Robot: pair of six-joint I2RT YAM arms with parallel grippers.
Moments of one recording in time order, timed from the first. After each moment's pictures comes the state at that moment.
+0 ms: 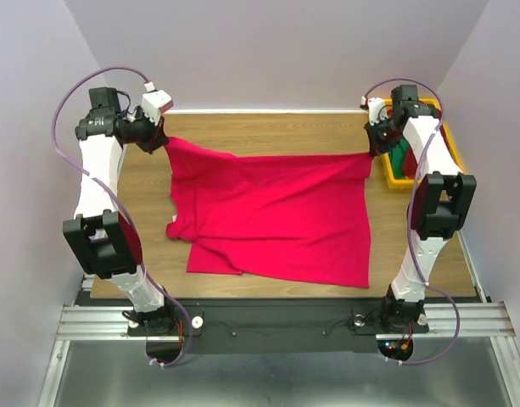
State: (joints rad) left arm 0.18 1.69 1.72 -0.89 0.72 0.76; right arm -0.06 2.02 1.92 -0.99 -0.28 -0.50
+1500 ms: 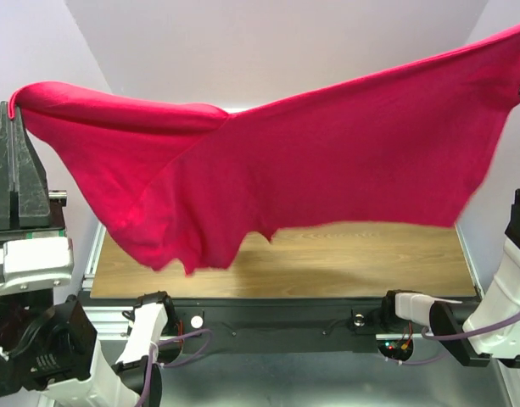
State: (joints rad) left arm 0.21 0.80 1.92 -0.16 0.37 0.37; right arm -0.06 1.21 2.30 -0.50 0.02 -0.41
